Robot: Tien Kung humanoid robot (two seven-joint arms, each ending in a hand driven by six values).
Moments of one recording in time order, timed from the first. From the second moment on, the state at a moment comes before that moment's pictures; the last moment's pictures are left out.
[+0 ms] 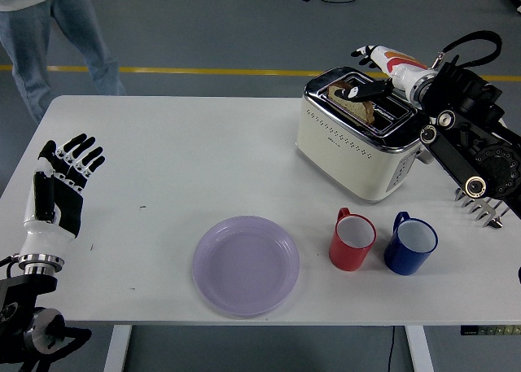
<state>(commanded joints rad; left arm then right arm) 0.07 0.07 -1.46 -1.52 0.89 0.12 -0.26 1.06 -0.15 0.79 0.73 -1.76 0.07 -0.23</state>
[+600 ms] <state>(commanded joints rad) 0.07 0.08 -1.45 -1.51 0.89 0.12 -0.26 1.11 -0.06 0.67 0.59 -1.76 0.03 -0.33</state>
